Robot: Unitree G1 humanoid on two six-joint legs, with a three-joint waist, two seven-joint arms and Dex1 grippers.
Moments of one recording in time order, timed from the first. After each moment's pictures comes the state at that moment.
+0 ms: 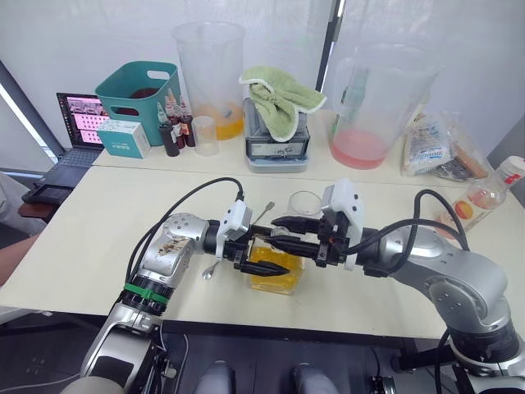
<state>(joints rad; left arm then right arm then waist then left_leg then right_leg) -0.63 0.40 -0.22 0.21 -0.39 0.18 -1.45 -0.49 -0.63 0.08 -0.64 0.83 0.88 0.59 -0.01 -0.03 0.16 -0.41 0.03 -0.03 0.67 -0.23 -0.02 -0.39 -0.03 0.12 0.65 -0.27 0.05</state>
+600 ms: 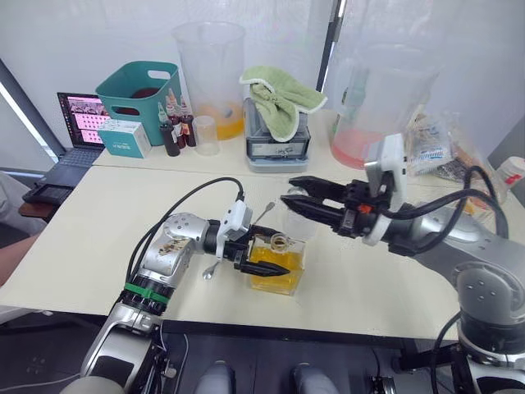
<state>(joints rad) -0.63 0.40 -0.22 0.21 -0.39 0.17 -1.45 -0.46 -0.67 -0.18 -0.63 0.93 0.88 0.48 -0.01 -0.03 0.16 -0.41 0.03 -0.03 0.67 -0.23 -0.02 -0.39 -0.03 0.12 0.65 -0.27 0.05</state>
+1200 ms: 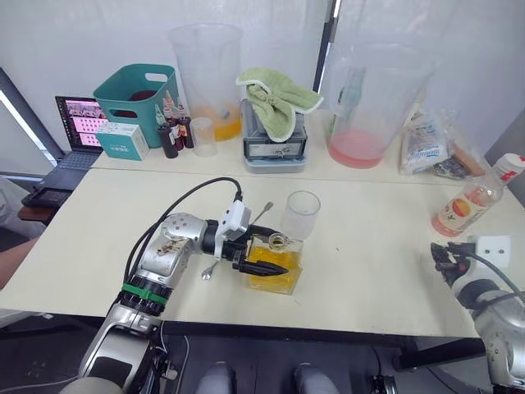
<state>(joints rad) -0.62 0.41 -0.22 0.20 -0.39 0.17 -1.44 0.04 -0.53 -0.44 -0.08 0.36 0.37 0.27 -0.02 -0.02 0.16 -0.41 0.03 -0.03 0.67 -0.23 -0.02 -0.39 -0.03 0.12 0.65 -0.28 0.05</state>
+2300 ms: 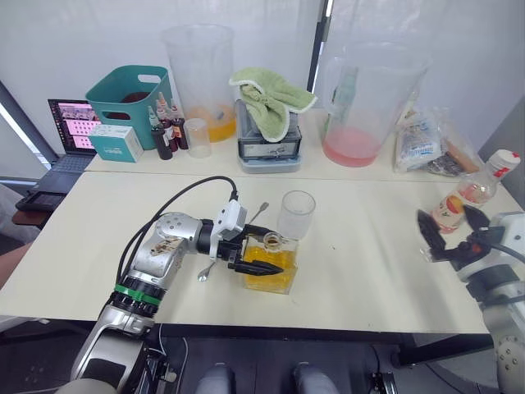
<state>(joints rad) -0.61 0.49 -0.19 0.14 -0.40 0.22 -1.42 0.10 -0.53 -0.47 -0.56 0.64 0.43 0.39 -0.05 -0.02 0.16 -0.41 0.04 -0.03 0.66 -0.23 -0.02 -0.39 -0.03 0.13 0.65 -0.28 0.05</state>
